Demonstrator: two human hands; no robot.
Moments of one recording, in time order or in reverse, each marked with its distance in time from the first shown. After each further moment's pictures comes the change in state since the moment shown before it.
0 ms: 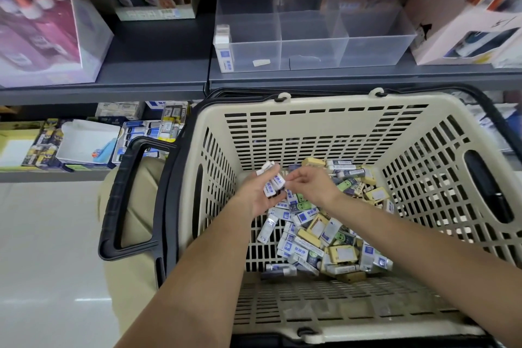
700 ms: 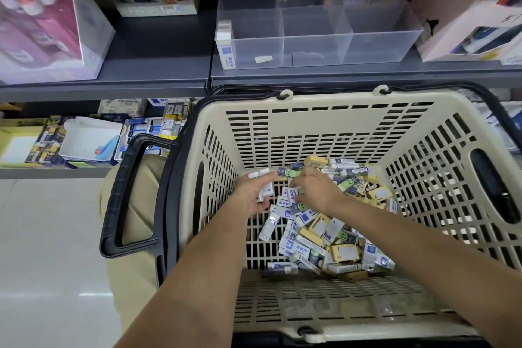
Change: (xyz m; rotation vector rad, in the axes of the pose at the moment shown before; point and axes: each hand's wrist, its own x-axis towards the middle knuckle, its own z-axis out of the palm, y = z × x) left_hand 0.003 -0.002 -0.009 0.183 0.260 -0.015; right_hand 0.014 0.022 -0.003 -0.968 -0.119 -0.260
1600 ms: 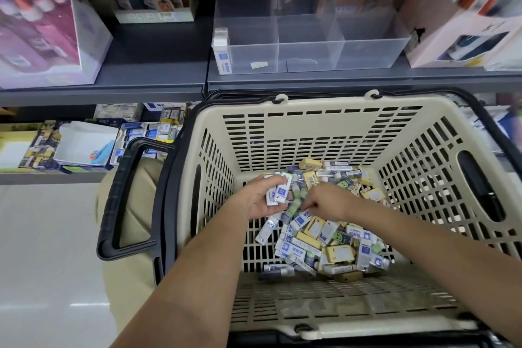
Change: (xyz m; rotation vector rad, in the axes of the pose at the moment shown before) left_hand -0.013 0.004 0.013 0.069 -0.282 -0.063; right_hand -0.029 0.016 -0.025 -0.053 -0.226 -0.122
